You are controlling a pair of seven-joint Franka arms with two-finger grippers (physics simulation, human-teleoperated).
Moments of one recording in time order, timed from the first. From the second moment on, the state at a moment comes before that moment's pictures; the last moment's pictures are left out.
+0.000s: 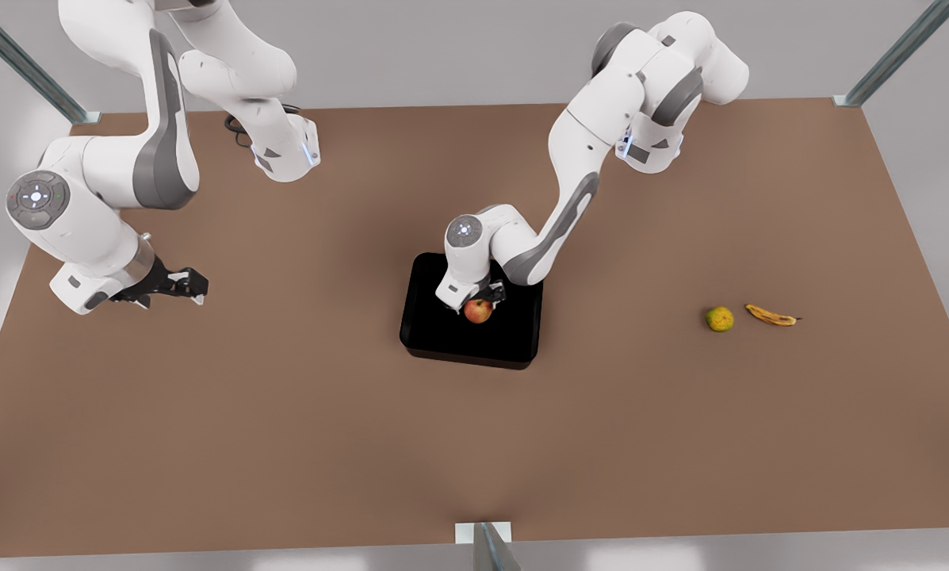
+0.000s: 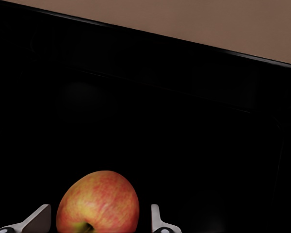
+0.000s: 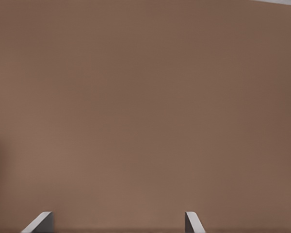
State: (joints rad) left arm -0.73 0.78 -0.14 -1.55 0.32 2.32 -1.14; right arm 0.00 0.06 0.03 -1.73 -0.07 1.79 -0.04
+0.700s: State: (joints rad) left arm -0.70 0.69 -0.14 -1.56 0.33 2.23 -1.17; right arm 0.00 0.06 0.03 -1.73 -0.07 1.79 -0.04
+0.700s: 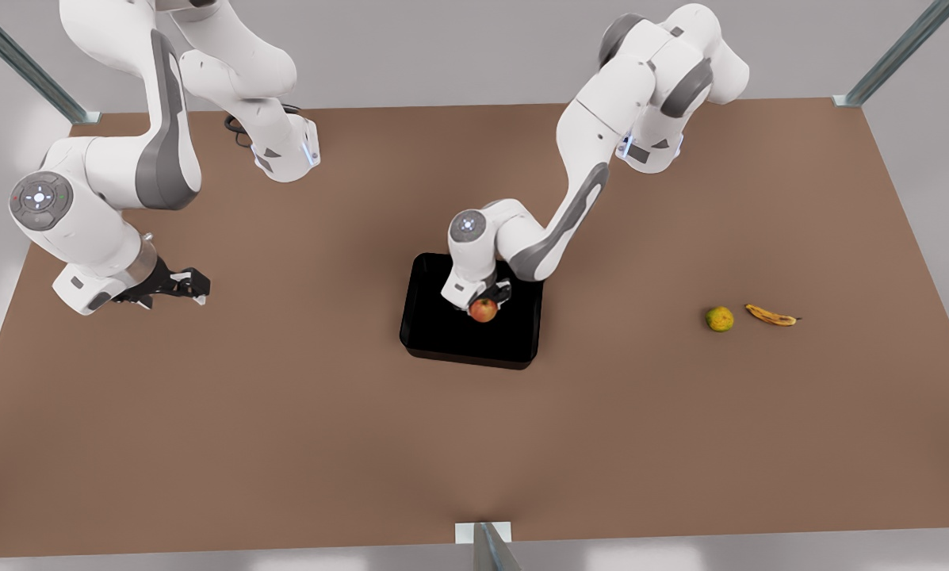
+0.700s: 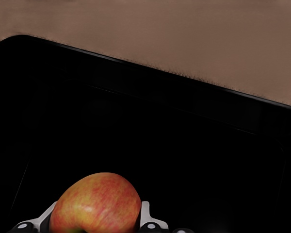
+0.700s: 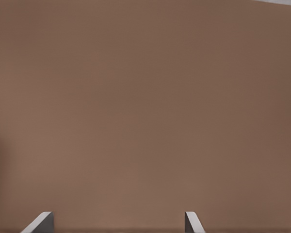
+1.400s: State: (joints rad) left arm 0.06 0.62 -0.13 -1.59 0.20 2.07 -0.39; right arm 0.34 0.00 0.20 -1.99 0.14 1.92 0.45
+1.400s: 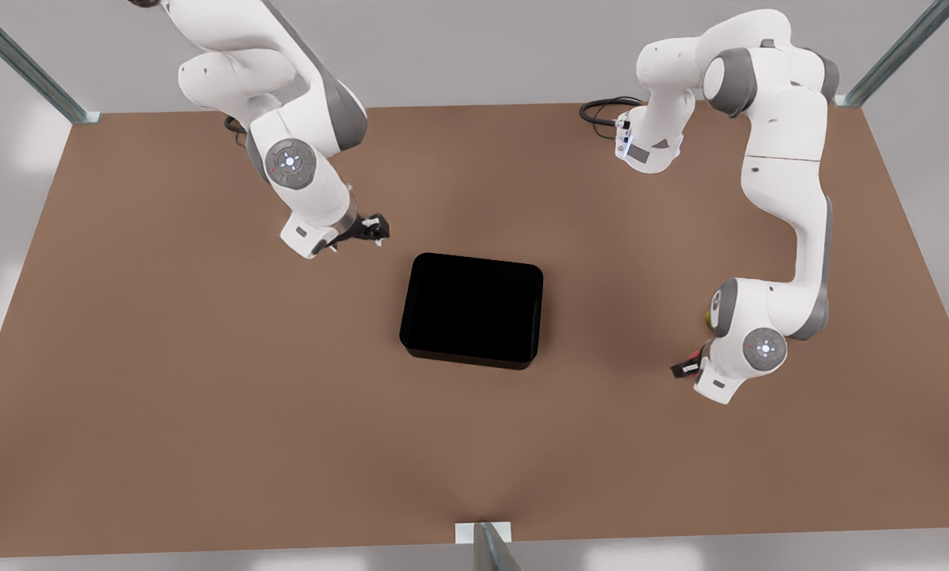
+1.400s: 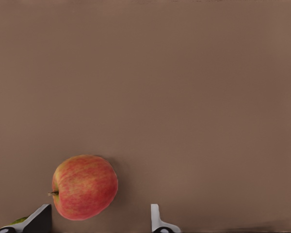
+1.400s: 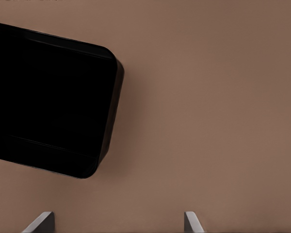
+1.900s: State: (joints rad) left arm 0.13 0.24 -0.11 -1.52 -0.05 1.71 -0.15; right arm 0.34 0.15 0.20 -2.04 0.16 2.33 0.67
